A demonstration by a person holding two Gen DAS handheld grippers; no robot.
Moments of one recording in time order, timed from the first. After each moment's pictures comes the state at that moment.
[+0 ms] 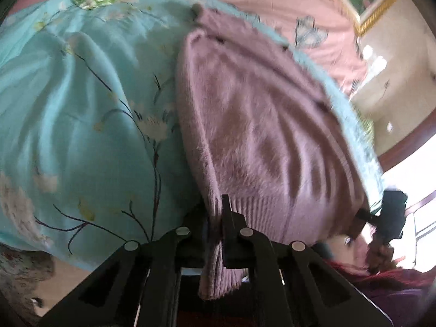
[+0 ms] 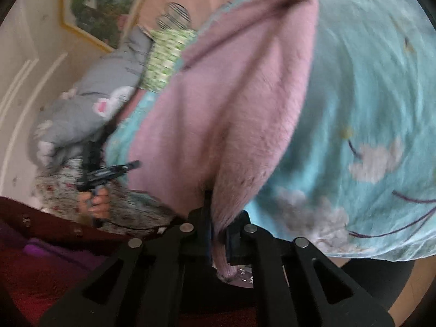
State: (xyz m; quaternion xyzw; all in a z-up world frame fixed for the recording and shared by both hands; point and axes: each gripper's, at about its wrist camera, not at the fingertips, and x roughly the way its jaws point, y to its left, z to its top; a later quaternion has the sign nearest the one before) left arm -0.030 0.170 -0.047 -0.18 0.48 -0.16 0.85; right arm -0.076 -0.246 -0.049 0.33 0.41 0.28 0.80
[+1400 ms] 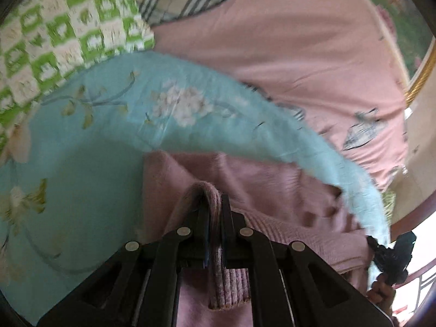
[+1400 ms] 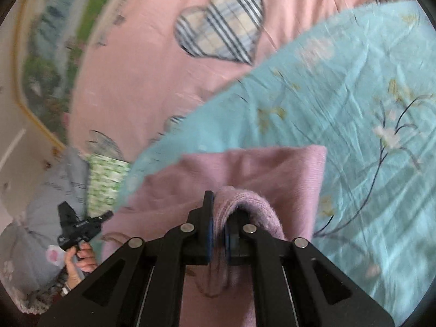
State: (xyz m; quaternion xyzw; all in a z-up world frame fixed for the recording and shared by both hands) left arm 0.404 0.120 -0.008 -0.20 0.43 -0.08 0.88; right arm 0.274 -0.398 -0.019 0.37 0.34 0.09 0.86
